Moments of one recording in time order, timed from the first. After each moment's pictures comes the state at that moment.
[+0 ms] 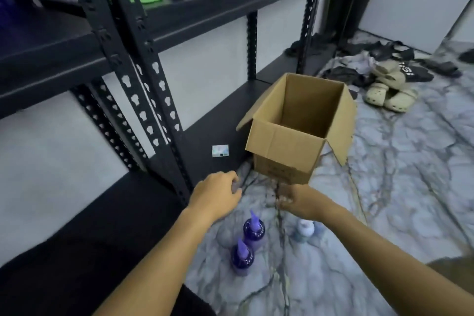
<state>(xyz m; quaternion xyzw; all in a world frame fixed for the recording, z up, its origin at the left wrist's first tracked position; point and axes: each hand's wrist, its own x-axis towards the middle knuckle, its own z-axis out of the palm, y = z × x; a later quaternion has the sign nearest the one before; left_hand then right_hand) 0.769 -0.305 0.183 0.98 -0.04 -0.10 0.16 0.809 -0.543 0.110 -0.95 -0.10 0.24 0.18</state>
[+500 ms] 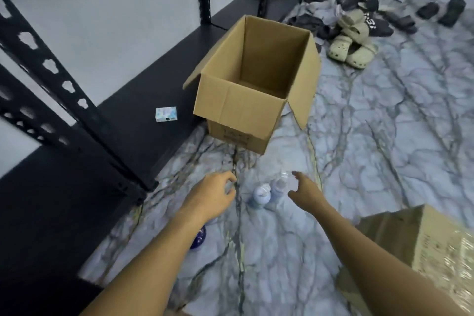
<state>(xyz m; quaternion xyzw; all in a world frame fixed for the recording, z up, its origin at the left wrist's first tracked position) 0.799 -0.397 0.051 0.93 -0.09 -0.19 0.30 0.802 -0.673 -0.023 -0.92 0.16 0.21 0.28</state>
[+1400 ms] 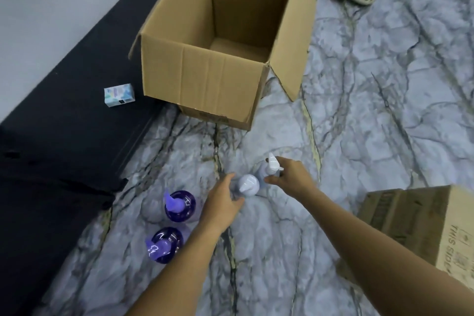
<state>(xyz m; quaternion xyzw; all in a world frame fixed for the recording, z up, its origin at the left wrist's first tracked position) 0.810 -0.479 -0.087 0.86 0.03 -0.27 0.43 0.835 -0.700 -0.104 -0.91 0.11 0.17 0.36</state>
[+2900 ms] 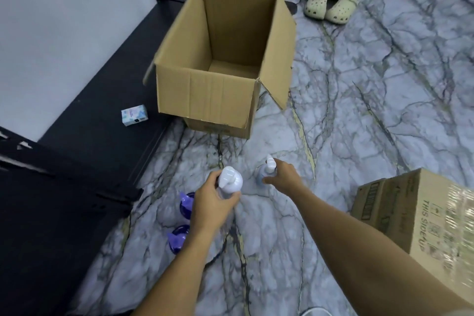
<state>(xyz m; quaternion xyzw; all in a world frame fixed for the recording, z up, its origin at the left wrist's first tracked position) 0.789 -0.445 -0.026 0.86 0.04 -0.13 0.49 0.823 -0.675 -0.084 -0.89 0.18 0.20 0.36</state>
